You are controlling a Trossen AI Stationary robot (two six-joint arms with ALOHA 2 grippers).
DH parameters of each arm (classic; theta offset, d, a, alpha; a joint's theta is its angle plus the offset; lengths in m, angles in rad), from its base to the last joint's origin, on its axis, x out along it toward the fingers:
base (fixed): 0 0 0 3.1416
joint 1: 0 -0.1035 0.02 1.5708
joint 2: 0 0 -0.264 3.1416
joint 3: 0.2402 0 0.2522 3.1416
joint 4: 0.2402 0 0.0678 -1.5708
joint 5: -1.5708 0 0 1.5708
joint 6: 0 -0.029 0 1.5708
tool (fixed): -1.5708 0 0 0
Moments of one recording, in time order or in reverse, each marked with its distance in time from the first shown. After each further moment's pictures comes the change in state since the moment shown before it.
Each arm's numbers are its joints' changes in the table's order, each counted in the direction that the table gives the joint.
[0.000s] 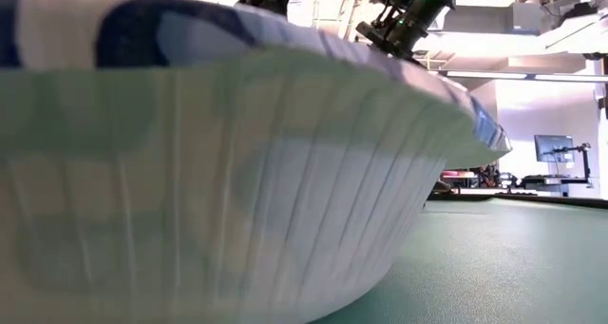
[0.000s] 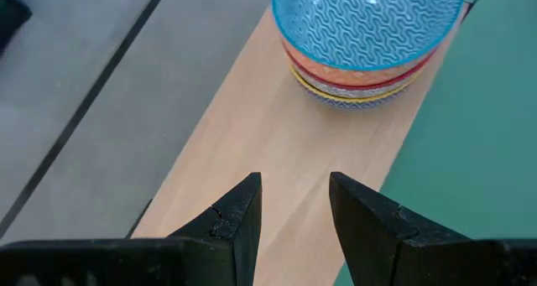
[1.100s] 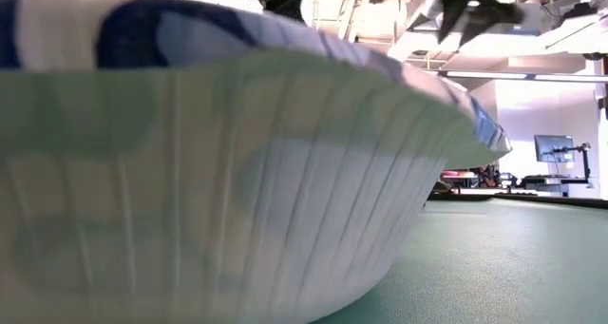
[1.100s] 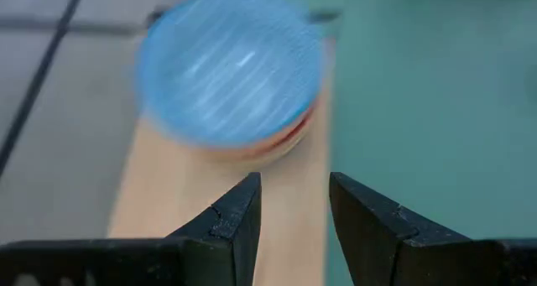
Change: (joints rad) left arm -0.082 0.003 -0.120 -0.247 0.461 -0.320; right arm -0.470 -0.373 -0.114 0.585 0.306 -0.576
